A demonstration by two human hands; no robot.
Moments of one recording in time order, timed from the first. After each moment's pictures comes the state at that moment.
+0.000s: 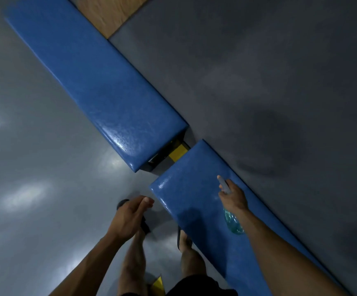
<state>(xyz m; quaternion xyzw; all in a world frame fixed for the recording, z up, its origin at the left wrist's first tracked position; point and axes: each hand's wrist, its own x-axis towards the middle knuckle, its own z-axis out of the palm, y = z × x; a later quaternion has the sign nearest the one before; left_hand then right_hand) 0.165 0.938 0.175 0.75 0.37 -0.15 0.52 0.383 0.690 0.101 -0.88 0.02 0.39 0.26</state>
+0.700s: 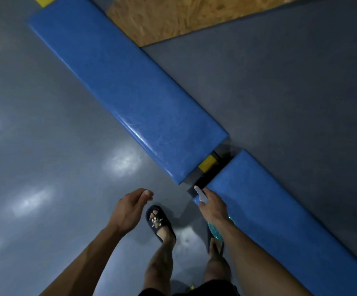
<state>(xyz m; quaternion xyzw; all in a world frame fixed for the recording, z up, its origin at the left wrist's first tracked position) 0.114 1.165 0.164 0.78 0.36 -0.15 0.50 0.259 0.937 0.098 -0.89 -0.08 0.40 0.20</state>
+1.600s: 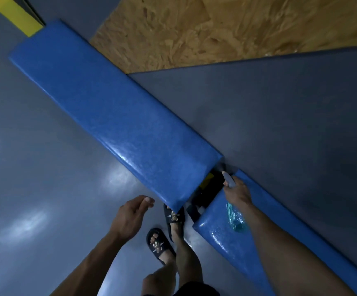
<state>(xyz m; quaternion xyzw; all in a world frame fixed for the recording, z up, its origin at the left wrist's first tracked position) 0.210 1.215 0.169 0.79 0.32 -0.16 0.50 0.419 0.939 0.096 -0.91 0.07 0.32 0.24</state>
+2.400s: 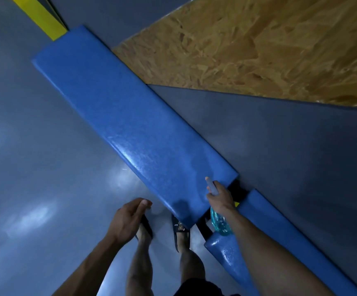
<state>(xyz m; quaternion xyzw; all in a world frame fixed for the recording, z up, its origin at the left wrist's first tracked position) 0.225 1.294 0.170 0.78 0.36 -0.13 0.50 0.421 1.062 0.087 -0.88 0.00 0.37 0.29</state>
